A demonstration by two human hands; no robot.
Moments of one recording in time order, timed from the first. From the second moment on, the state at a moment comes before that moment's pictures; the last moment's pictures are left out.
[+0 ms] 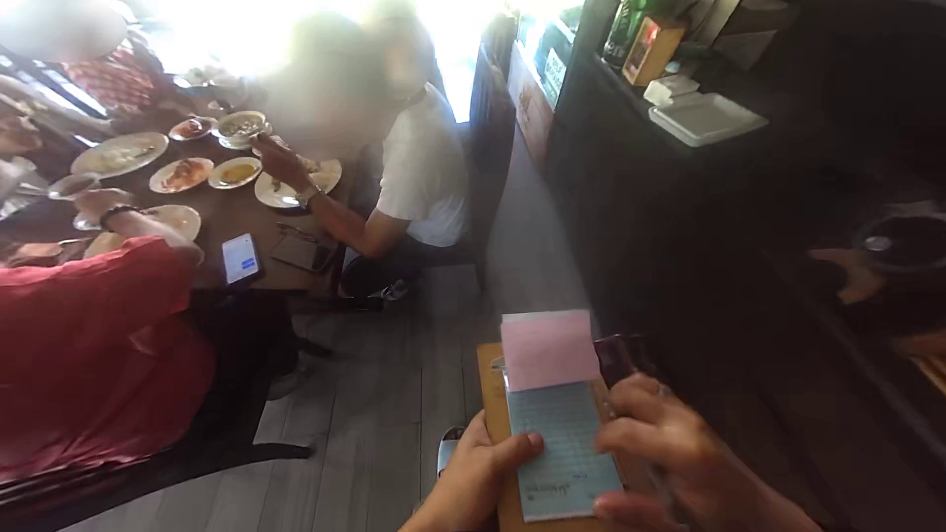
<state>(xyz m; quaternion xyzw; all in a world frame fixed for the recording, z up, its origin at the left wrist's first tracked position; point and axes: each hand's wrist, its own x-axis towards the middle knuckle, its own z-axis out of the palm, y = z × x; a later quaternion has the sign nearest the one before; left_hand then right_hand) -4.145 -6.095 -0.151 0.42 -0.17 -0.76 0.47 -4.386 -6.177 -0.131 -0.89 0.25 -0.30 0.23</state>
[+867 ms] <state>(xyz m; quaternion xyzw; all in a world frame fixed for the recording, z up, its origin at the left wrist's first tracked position) -4.153 -6.087 -0.151 0.41 -0.20 -0.78 0.43 -4.364 -6.215 -0.132 -0.70 0.48 -0.45 0.26</state>
